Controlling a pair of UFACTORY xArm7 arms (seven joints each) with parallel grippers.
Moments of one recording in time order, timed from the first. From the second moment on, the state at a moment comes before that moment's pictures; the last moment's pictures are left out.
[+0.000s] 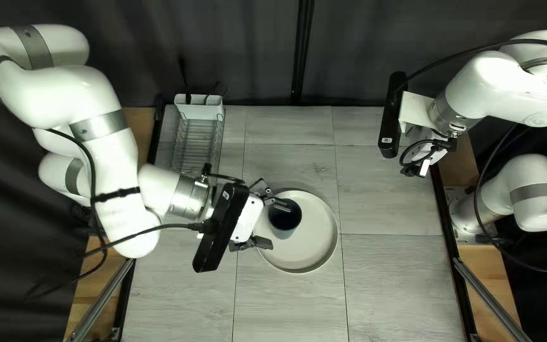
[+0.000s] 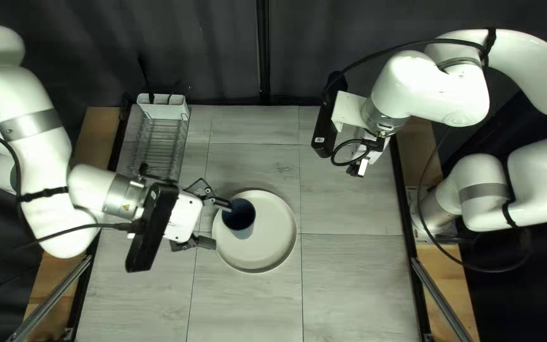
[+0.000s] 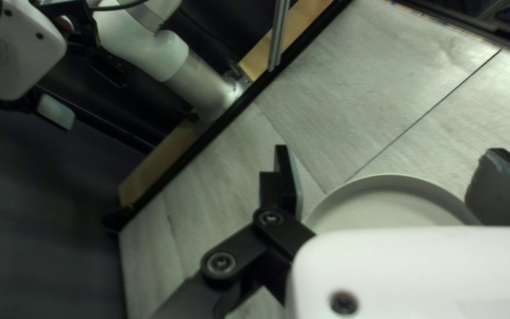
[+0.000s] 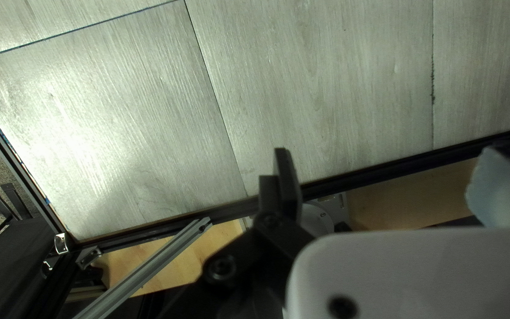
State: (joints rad) left arm -1.71 -0.60 0.97 0.53 -1.10 -0.90 1.69; right arm -0.05 -0.65 -0.02 0.82 -0.08 1.43 0.20
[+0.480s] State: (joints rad) left arm -1.71 -0.78 1.16 0.50 -0.75 -0.78 1.74; right arm -0.05 -0.65 -0.02 0.82 -0.08 1.43 0.20
